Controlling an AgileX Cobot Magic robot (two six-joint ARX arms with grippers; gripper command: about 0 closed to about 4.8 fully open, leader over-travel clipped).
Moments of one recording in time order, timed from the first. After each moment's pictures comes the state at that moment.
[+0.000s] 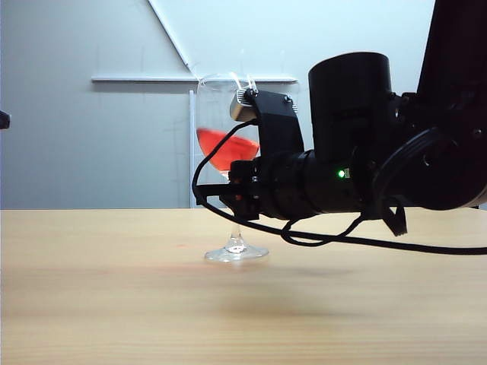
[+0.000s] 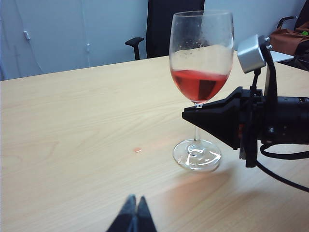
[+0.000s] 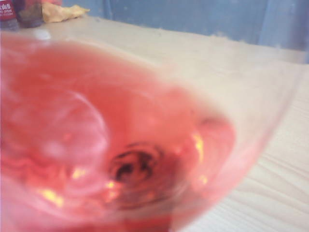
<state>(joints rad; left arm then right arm) -0.51 0.00 0.01 -0.03 0.04 0.03 0.69 2.00 0.68 1.26 0.09 -0.03</state>
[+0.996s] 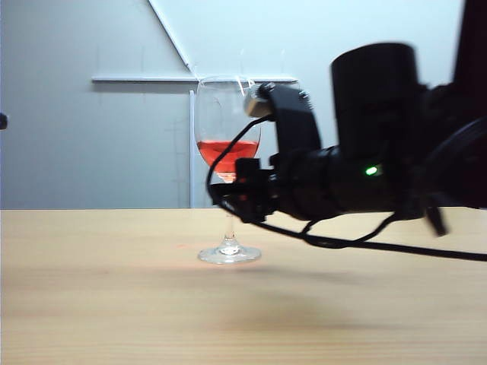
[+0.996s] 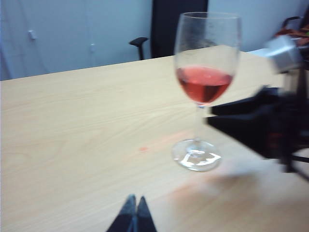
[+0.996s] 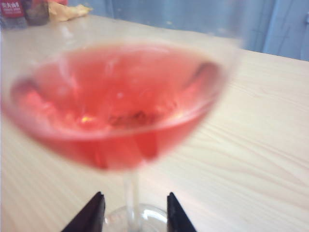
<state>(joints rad) -0.48 0.00 0.01 -0.03 0.04 0.03 0.69 1.94 0.58 1.29 0.09 -0.03</state>
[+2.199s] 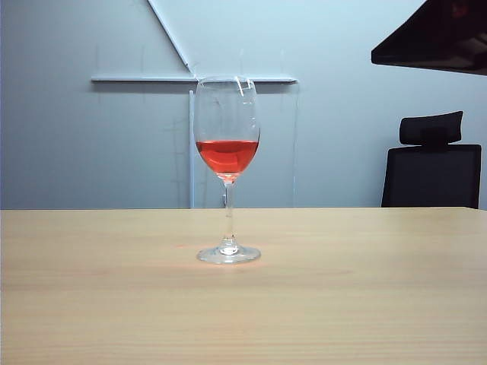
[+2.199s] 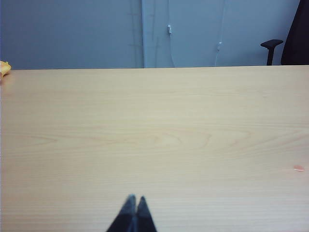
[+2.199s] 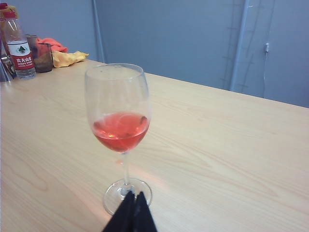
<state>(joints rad) 0.01 0.00 0.01 -0.03 0.04 0.03 0.70 0.65 0.21 0.43 0.14 -0.03</state>
